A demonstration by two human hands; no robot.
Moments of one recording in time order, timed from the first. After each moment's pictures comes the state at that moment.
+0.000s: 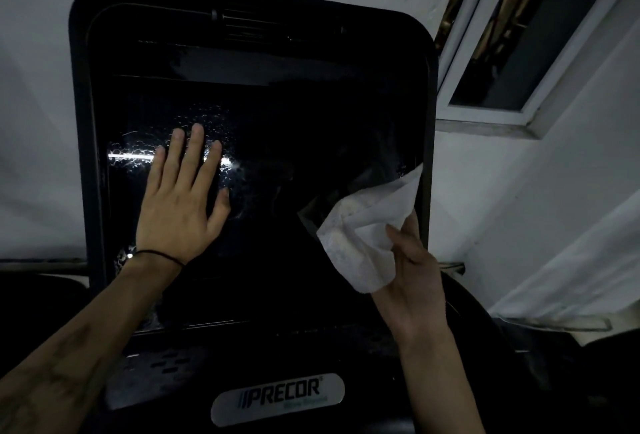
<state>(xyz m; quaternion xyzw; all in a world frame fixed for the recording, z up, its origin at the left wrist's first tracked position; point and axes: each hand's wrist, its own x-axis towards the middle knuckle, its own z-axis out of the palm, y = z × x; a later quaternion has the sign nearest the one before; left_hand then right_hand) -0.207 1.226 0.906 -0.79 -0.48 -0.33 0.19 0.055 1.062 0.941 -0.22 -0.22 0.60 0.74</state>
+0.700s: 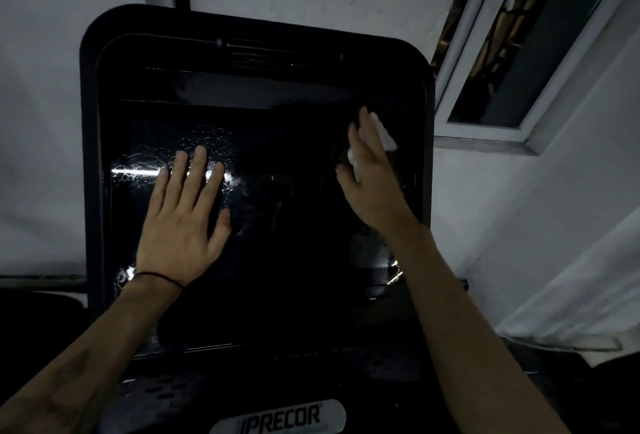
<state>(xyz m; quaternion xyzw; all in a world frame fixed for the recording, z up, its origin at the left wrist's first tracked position) -0.206 1.226 0.907 -0.79 -0.48 -0.33 0.20 0.087 1.194 0.991 -0.58 -0.72 0.00 0.38</state>
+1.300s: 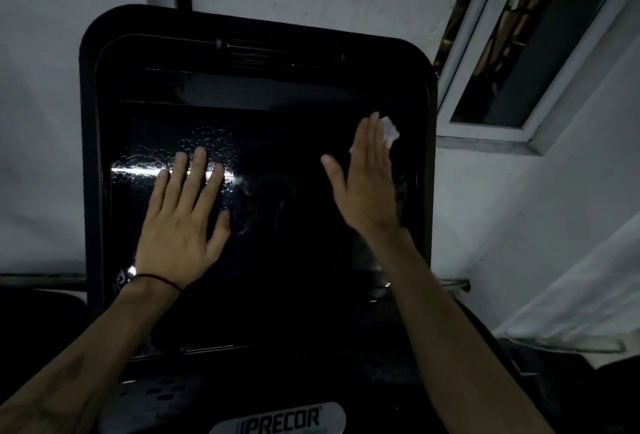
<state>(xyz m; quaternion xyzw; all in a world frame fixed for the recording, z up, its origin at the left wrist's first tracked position) -0.206 1.226 0.908 -0.79 -0.48 -0.33 0.19 0.073 1.211 0.972 -0.66 -0.65 -0.12 0.35</state>
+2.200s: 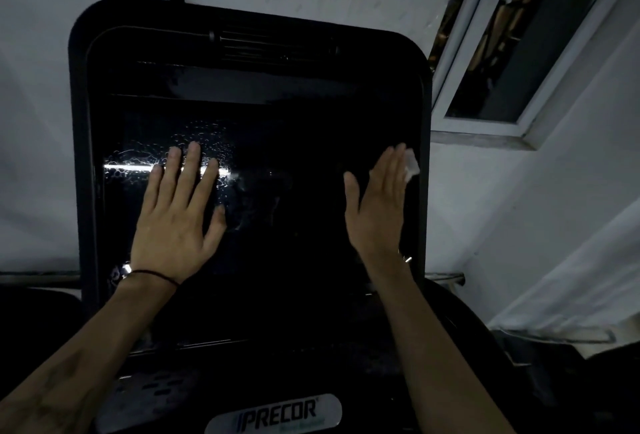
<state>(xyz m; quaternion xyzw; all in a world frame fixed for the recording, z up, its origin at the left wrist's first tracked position) -0.206 1.225 0.907 -0.79 -0.48 -0.33 0.19 0.080 1.185 0.930 -0.73 -0.54 -0.13 0.40</state>
